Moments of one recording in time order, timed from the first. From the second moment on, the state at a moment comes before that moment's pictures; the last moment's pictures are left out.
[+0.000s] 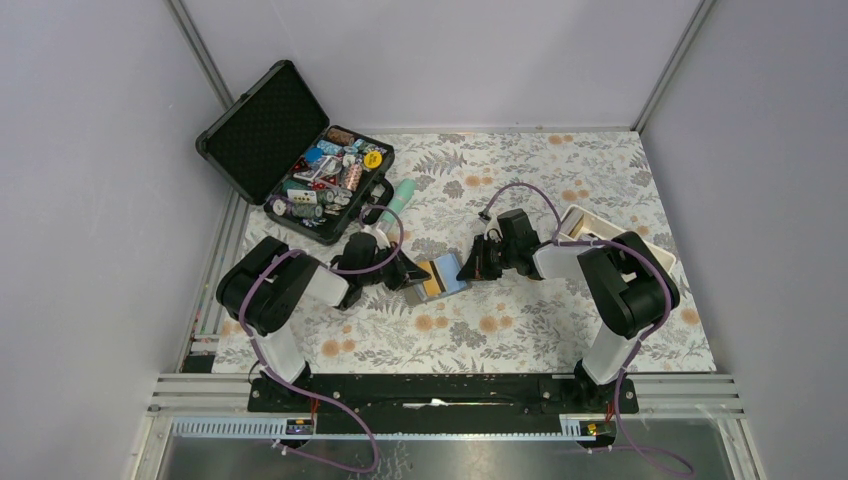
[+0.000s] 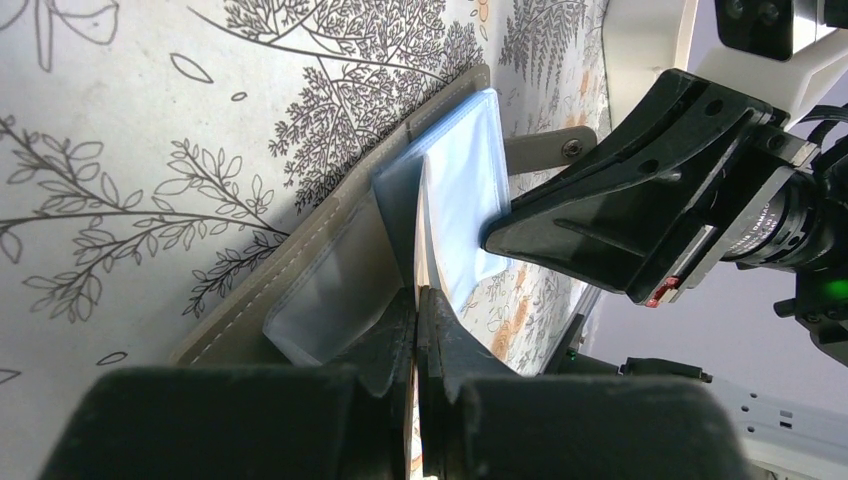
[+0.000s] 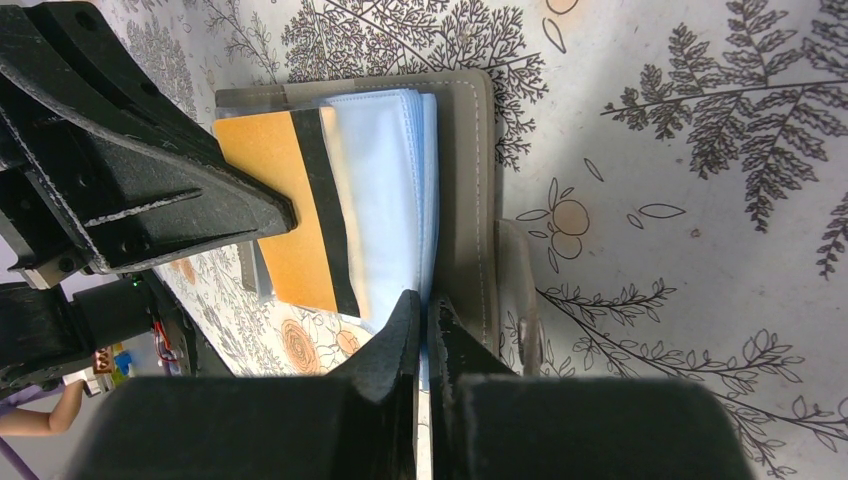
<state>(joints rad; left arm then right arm) -0.51 1.76 0.49 0.74 0.48 -1.05 0.46 1.75 0.74 0.15 -0.54 0.56</state>
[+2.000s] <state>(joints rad) -0.56 1.68 0.56 0.50 0.37 -0.96 0.46 1.74 0.75 0.13 -0.52 0.55</state>
